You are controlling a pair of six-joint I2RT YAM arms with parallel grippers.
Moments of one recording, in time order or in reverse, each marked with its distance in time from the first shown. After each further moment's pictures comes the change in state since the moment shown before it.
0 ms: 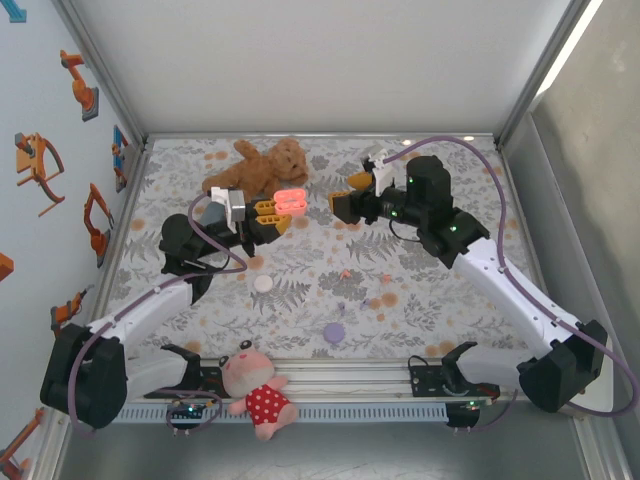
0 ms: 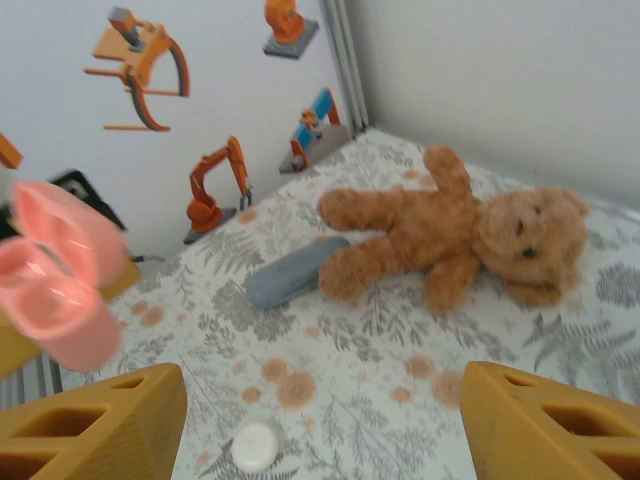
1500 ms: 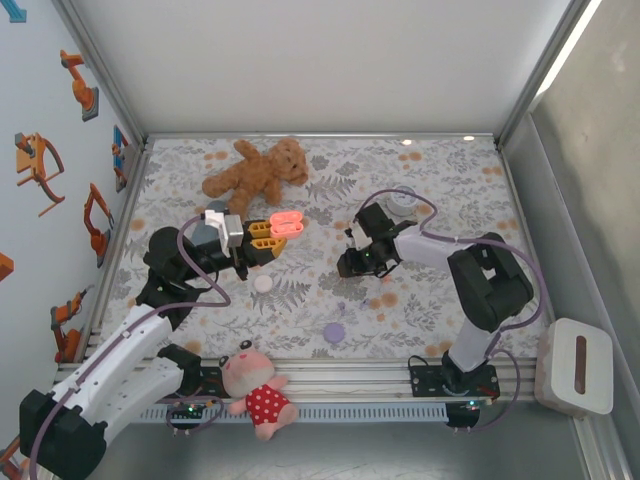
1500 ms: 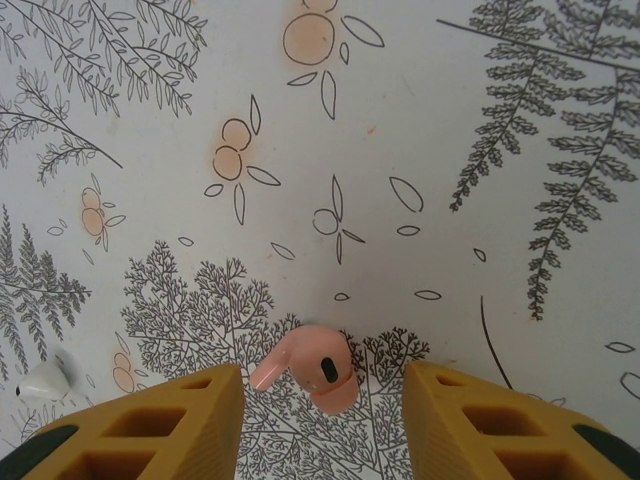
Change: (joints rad) left arm -0.069 -0.315 -0.003 -0.501 -0.087 0.240; right arm 0.003 0.522 -0.177 -0.201 0.080 0.183
